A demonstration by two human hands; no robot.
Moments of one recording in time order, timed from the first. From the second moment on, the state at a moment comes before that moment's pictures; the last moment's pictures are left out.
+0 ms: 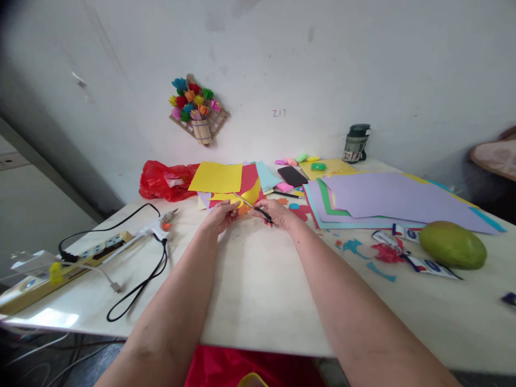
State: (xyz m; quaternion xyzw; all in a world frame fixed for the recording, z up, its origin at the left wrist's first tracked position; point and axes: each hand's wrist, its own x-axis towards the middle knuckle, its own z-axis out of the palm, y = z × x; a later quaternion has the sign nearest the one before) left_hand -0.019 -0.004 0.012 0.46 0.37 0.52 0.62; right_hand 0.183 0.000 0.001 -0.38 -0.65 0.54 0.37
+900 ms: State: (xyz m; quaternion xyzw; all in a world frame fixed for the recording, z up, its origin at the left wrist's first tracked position) left_hand -0.024 0.003 0.006 0.46 0.39 0.51 0.62; right_hand 0.179 -0.001 0.004 -0.41 -0.66 0.52 0.37
